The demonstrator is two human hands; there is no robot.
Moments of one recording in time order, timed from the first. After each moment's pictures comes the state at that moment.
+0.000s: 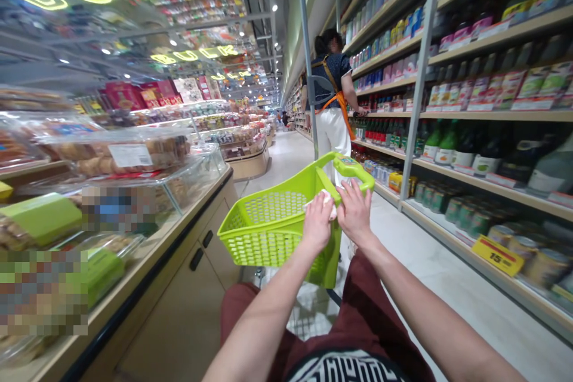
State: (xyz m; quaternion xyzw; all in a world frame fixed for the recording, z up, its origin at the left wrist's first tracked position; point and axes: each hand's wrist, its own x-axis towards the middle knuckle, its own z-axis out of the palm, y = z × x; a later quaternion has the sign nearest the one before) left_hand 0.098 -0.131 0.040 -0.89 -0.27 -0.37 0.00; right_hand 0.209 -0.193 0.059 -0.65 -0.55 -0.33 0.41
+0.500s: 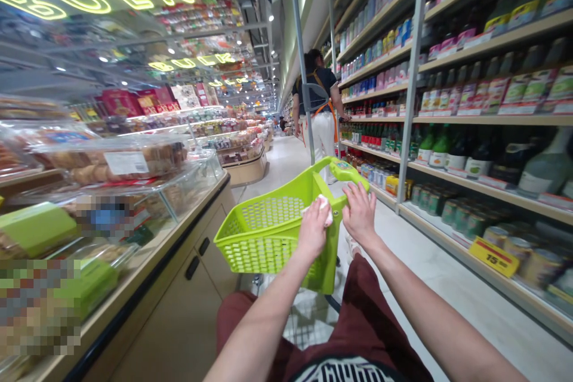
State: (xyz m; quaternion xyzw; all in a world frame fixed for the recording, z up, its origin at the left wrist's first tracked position) left_hand 0.091 -0.132 0.038 -0.90 -0.25 -0.37 0.01; right_hand 0.233 -0.193 0.057 -0.66 -0.52 -0.33 0.42
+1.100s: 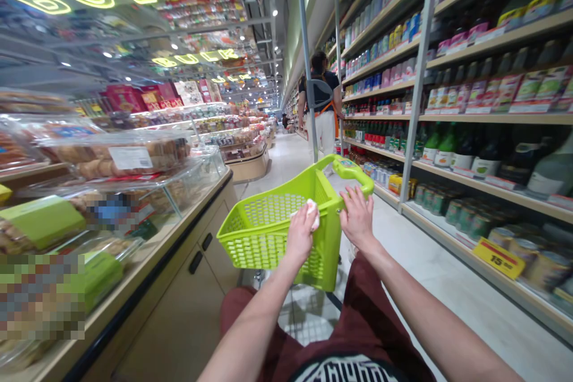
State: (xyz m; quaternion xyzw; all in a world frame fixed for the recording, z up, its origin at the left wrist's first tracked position) left_hand 0.055 -0.114 0.014 -0.88 -0.29 -0.38 0.02; right_hand 0.216 -0.195 0.049 -0.66 -0.55 -0.31 0.40
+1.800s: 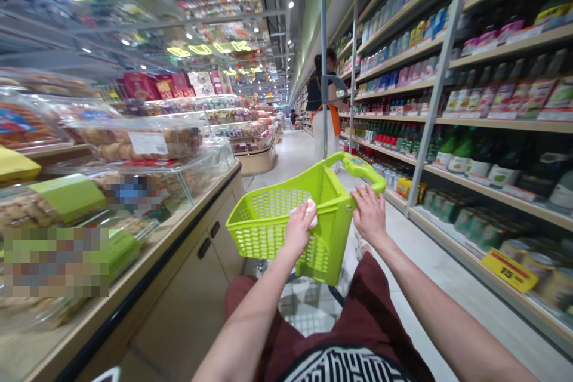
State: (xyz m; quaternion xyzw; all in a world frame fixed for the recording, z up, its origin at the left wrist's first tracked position) left_hand 0.029 -0.091 0.001 -0.88 -0.32 -0.36 0.00; right_hand 0.235 -0.186 0.039 -0.65 -0.58 -0.33 0.36
